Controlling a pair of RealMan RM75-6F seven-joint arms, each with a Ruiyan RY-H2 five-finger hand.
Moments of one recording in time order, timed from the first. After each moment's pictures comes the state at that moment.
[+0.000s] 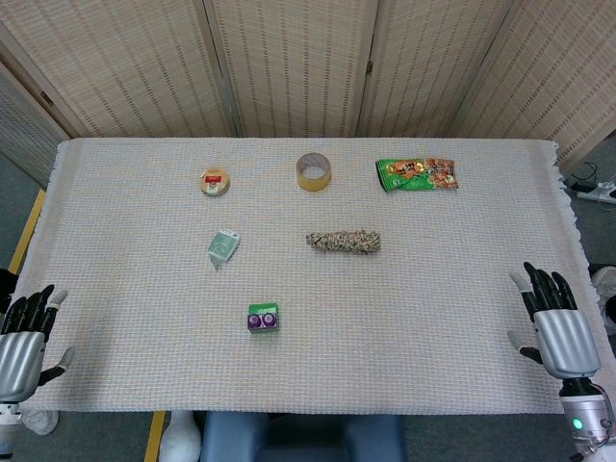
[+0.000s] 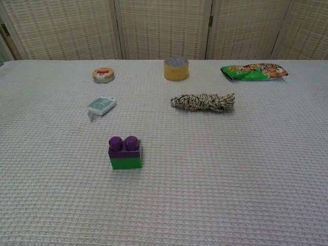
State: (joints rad) left arm -0.08 -1.12 -0.03 -1.65 1.48 1.47 0.15; right arm 0.09 -1.15 0.06 -1.61 -1.52 1.47 -0.13
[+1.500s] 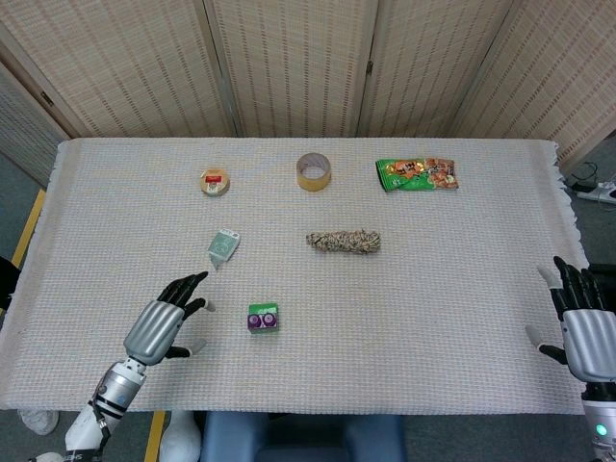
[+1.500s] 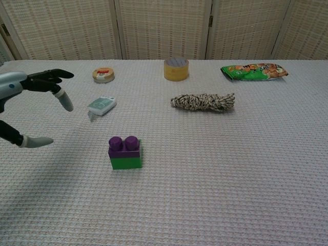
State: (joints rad) left arm -0.39 -1.34 -0.10 -1.79 1.49 1.15 0.18; right arm 0.06 -1.10 0.08 -1.62 -1.51 1.54 -0.03
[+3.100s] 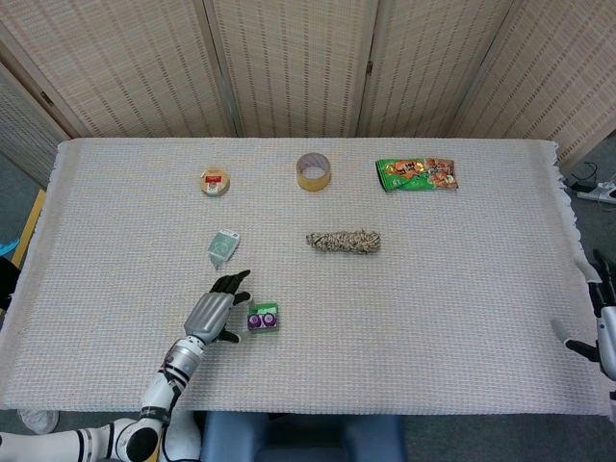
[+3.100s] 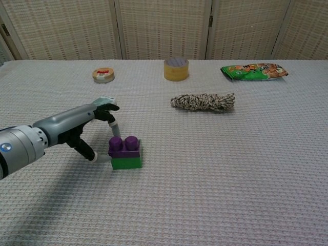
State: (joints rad) left arm -0.59 -1.66 -0.16 -1.54 1.13 0.99 0.22; right arm 0.03 -1.05 0.12 -1.61 -1.47 1.58 0.09
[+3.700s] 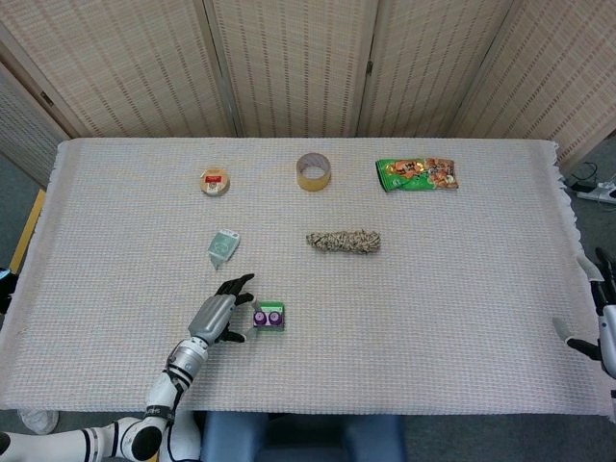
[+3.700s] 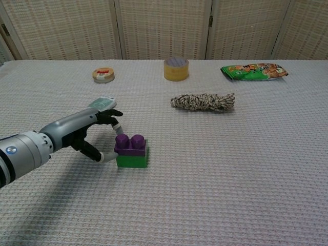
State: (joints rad) left arm -0.58 -1.69 -0.17 -1.50 1.14 0.97 0.04; right arm 0.03 -1.05 0.13 -1.61 -1.46 1.57 0.10
